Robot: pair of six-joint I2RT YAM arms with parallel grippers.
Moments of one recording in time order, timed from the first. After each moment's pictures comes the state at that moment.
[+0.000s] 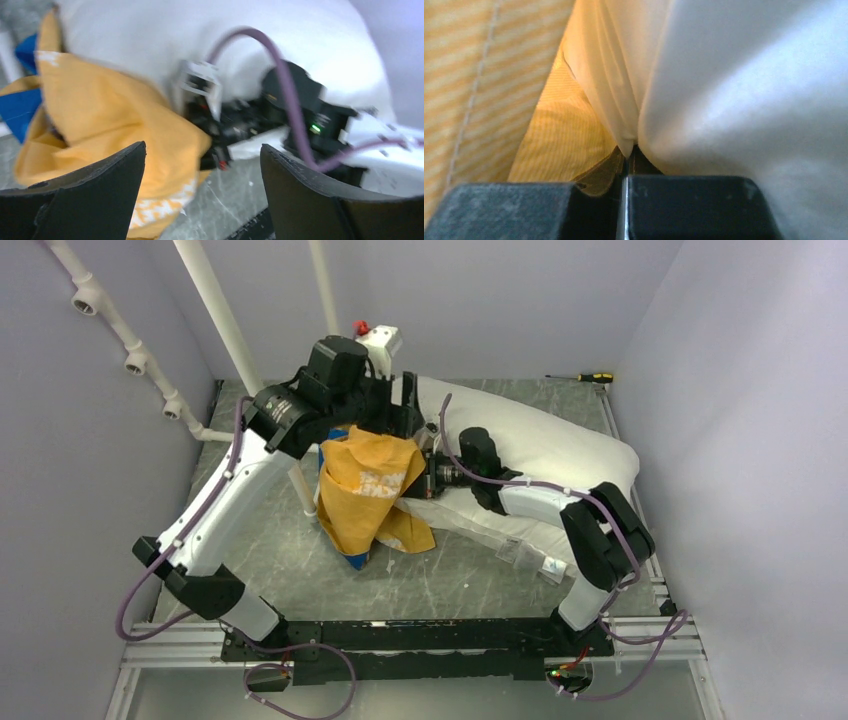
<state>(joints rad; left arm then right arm) -0.72 1.53 1.97 -0.96 0.03 -0.34 0.59 1.69 0.93 0.43 -0.80 0.64</state>
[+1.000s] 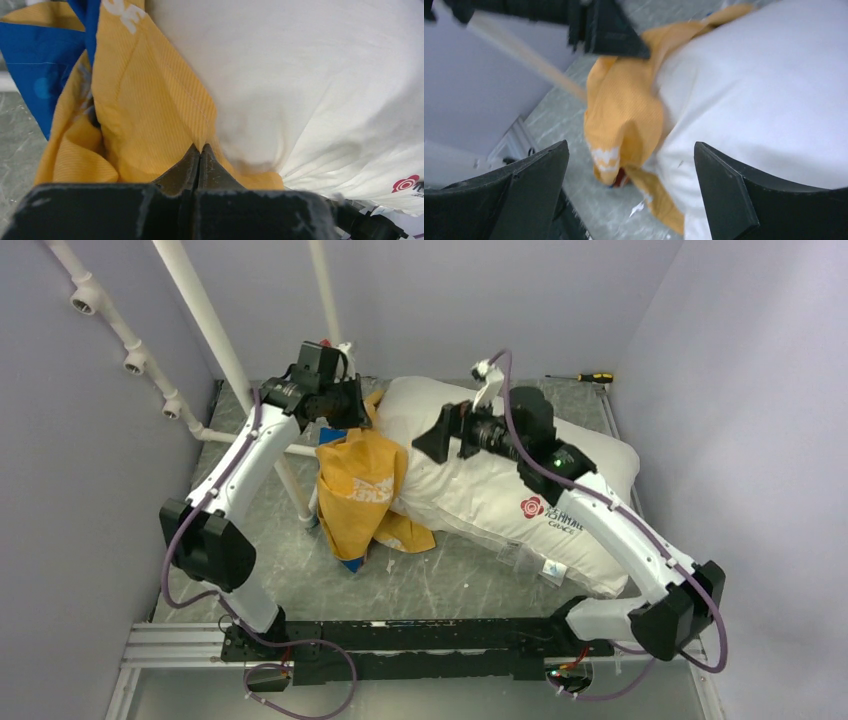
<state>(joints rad) -0.37 1.68 1.73 -0.81 0.19 -0.41 0.60 1.26 1.21 -0.23 -0.34 0.39</state>
